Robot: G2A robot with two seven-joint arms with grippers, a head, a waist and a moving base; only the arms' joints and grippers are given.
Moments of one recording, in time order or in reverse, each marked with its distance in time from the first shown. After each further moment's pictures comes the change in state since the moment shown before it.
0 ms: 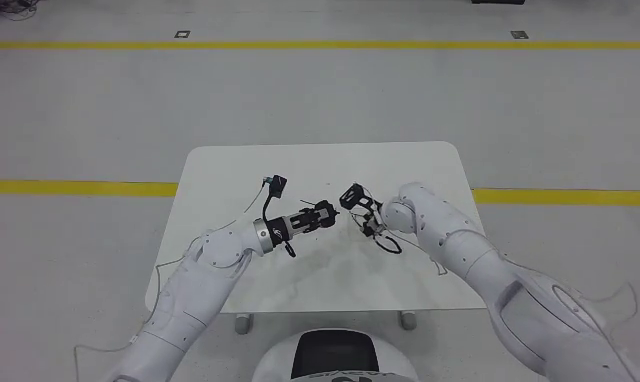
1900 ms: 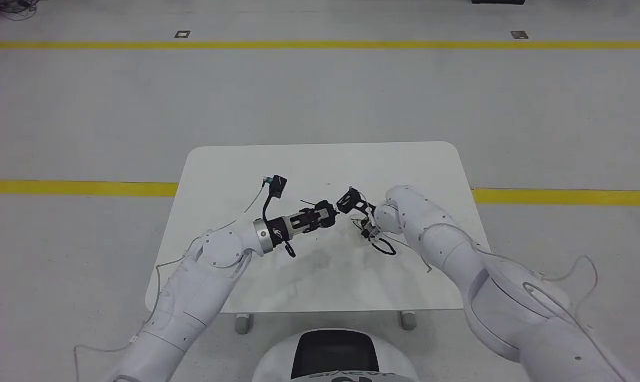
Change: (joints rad) left arm 0.000 0.000 0.000 0.000 0.000 0.000 0.000; right arm 0.075 -0.147 -0.137 0.301 0.021 -0.007 -0.106
